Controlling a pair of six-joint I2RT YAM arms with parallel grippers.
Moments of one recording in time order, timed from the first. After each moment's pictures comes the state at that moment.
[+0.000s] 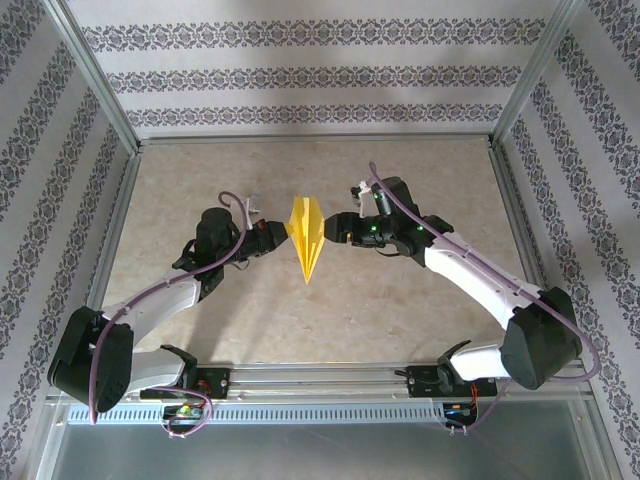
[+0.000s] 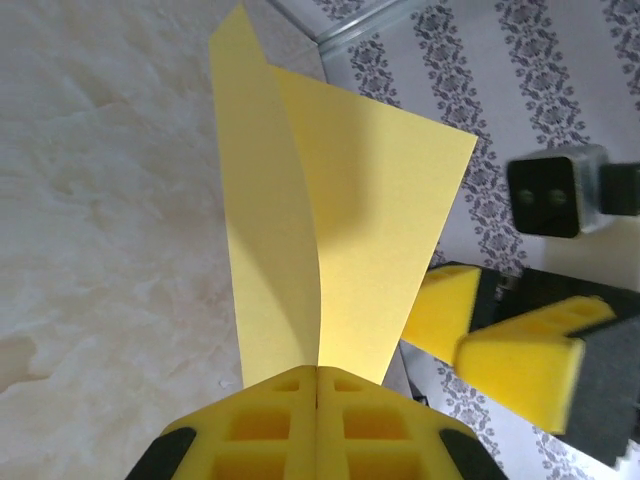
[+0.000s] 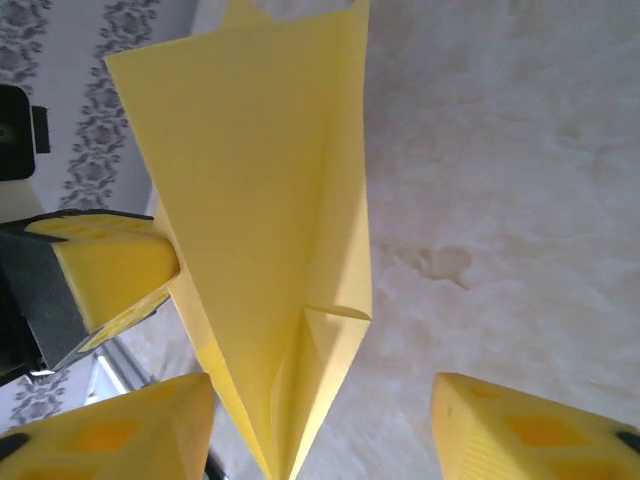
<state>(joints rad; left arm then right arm) -0.38 1.24 0.60 0.34 0.55 -0.93 0.54 1.36 1.03 -0.39 -0.46 0.61</state>
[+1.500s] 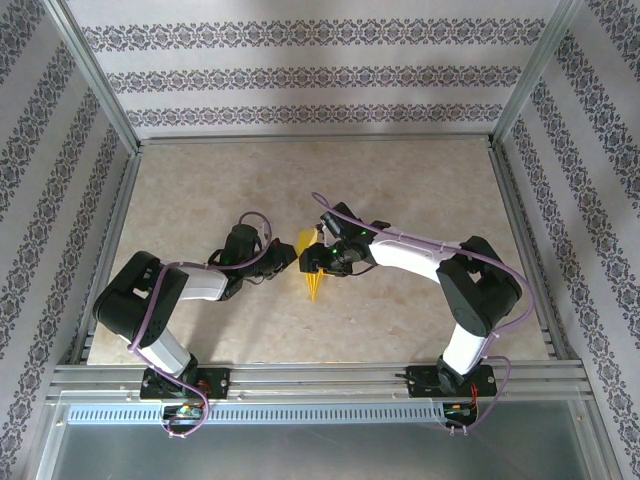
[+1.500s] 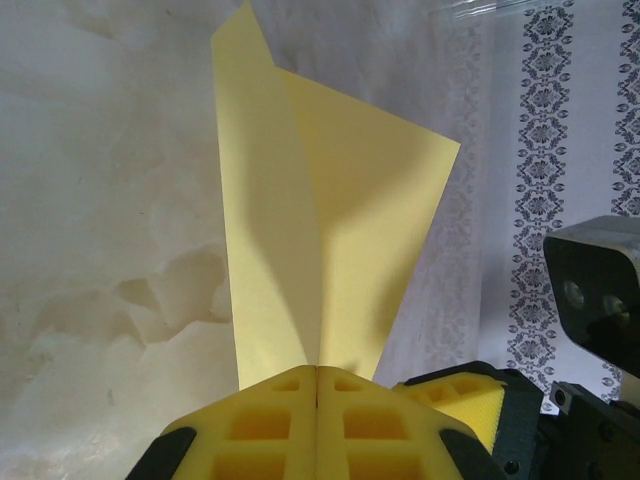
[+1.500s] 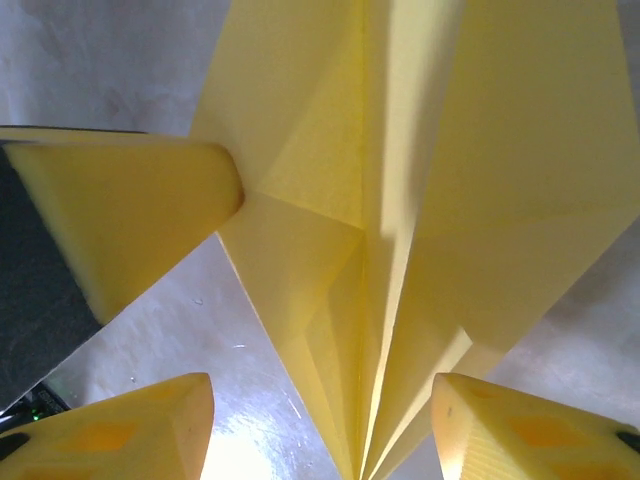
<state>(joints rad) -0.43 1.63 0.53 0.56 0.48 -1.06 0.69 1.74 1.08 -0.40 -0.41 0.71</state>
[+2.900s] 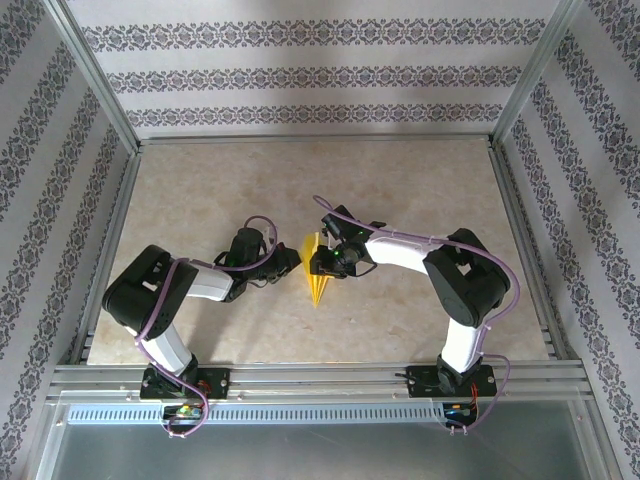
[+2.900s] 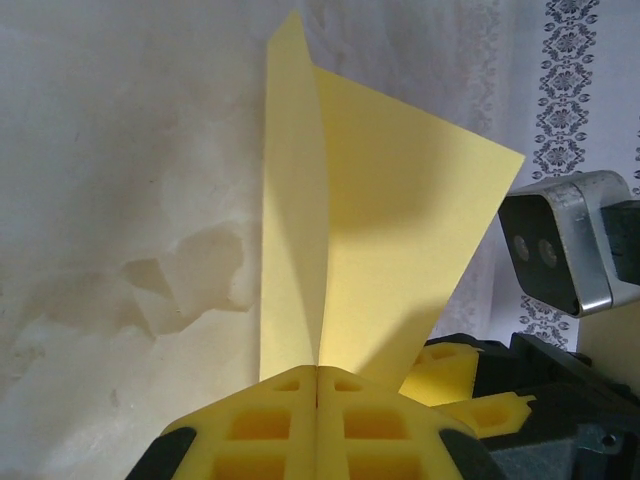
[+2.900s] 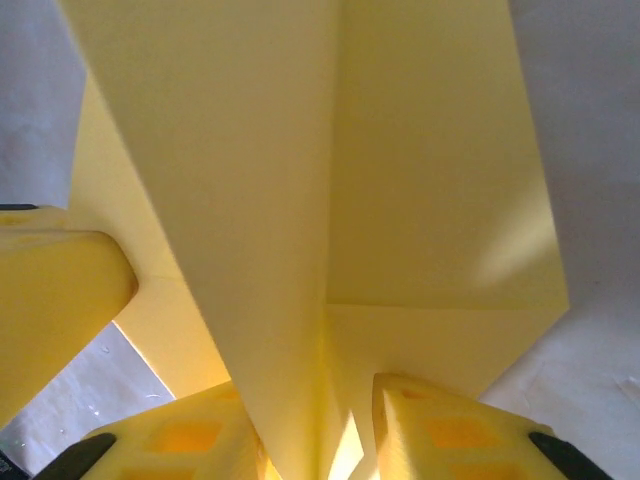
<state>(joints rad) -0.46 1.70 0.53 0.60 0.48 -1.08 0.67 1.83 1.07 -0.40 -0.37 0.74</state>
